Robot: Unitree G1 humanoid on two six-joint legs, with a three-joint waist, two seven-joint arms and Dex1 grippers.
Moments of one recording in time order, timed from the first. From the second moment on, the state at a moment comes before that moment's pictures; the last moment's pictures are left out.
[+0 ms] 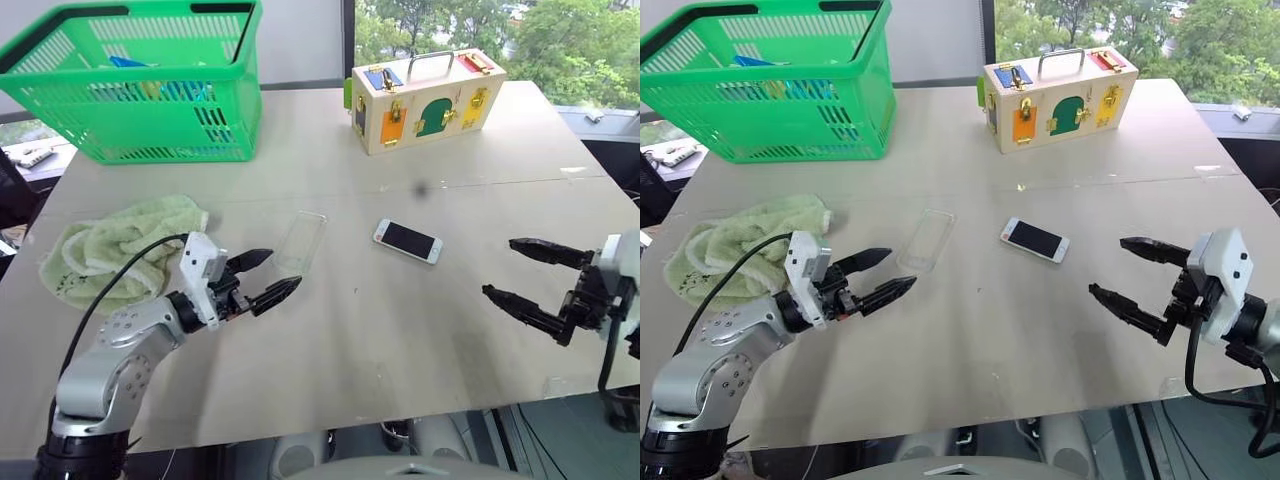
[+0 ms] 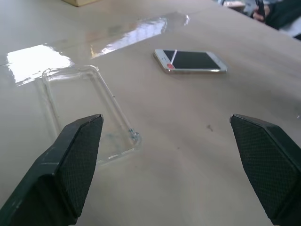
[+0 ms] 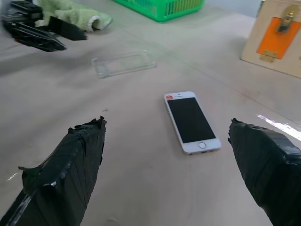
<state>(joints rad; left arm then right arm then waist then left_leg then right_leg) 0.00 0.70 0.20 -0.34 -0.62 0.51 -0.83 0.20 -0.81 -0.48 -0.66 0.76 0.54 0.89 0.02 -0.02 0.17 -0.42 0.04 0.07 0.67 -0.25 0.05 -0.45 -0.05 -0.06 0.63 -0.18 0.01</state>
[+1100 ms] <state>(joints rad) -0.49 0.75 -0.14 0.04 -0.20 0.60 -1.19 0.42 -0.77 -0.43 -0.87 0.65 0.41 0.87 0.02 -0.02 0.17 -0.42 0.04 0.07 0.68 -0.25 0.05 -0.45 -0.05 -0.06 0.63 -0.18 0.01</state>
